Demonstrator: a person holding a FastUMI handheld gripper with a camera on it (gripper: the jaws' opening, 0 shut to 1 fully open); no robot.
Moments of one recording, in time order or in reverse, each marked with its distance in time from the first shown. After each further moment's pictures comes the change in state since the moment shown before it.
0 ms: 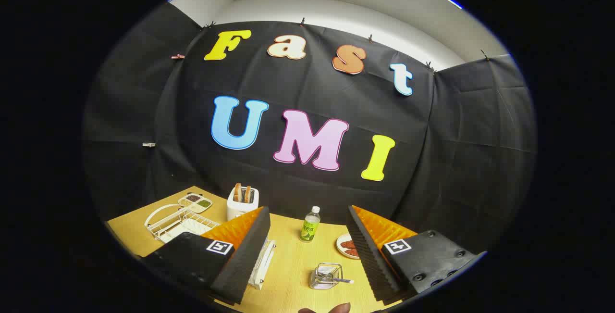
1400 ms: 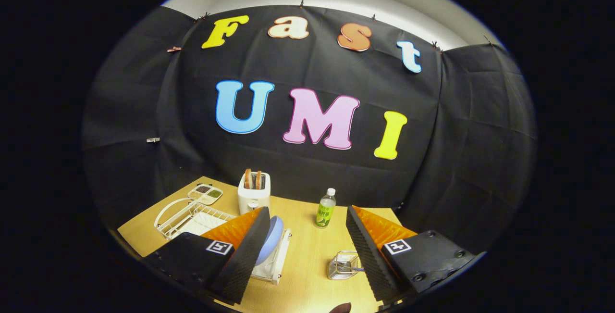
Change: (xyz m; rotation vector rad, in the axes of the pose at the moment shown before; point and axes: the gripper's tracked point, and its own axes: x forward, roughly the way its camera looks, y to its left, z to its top) arm 0.024 0.037 -0.033 0.064 0.174 0.056
